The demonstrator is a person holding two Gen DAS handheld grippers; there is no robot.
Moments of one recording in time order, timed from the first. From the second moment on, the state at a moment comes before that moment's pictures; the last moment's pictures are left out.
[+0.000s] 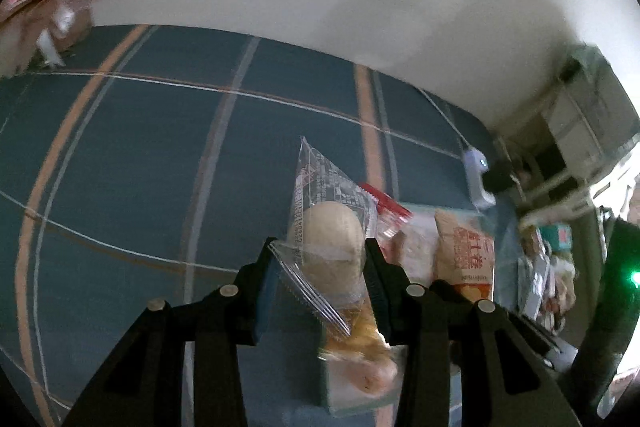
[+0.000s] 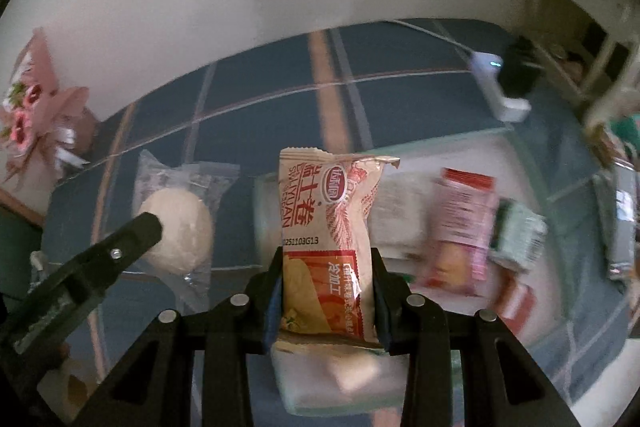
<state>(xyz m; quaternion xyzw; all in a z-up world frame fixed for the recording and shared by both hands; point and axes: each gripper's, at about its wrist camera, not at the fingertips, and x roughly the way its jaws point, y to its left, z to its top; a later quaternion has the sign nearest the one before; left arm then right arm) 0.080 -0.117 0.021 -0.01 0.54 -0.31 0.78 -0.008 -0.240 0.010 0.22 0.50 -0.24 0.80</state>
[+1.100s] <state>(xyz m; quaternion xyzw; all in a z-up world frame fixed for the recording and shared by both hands) 0.024 -0.195 -0.019 0.03 0.59 -0.38 0.71 -0.068 -0.285 -0.016 0.25 0.54 -0.29 0.76</state>
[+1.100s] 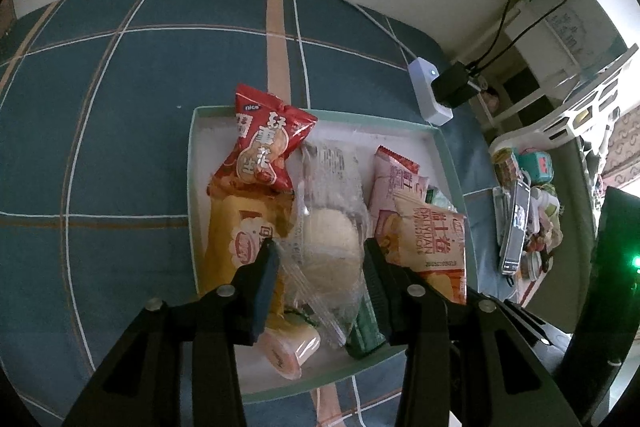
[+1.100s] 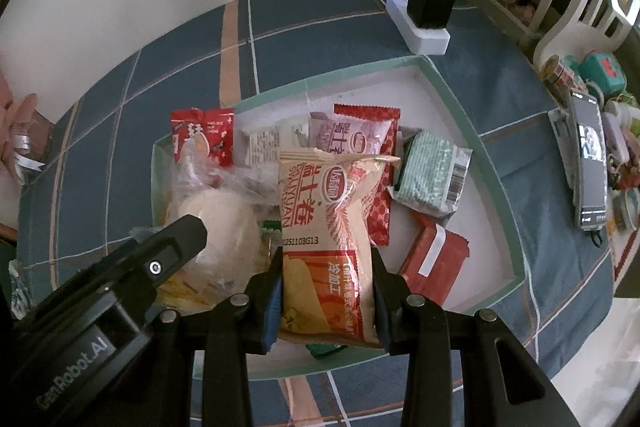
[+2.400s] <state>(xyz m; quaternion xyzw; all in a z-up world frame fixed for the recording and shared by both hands) 0.057 -0.133 -0.031 0.12 0.58 -0.19 0.78 -0.069 -0.303 -0.048 0.26 0.56 -0.30 0.72</state>
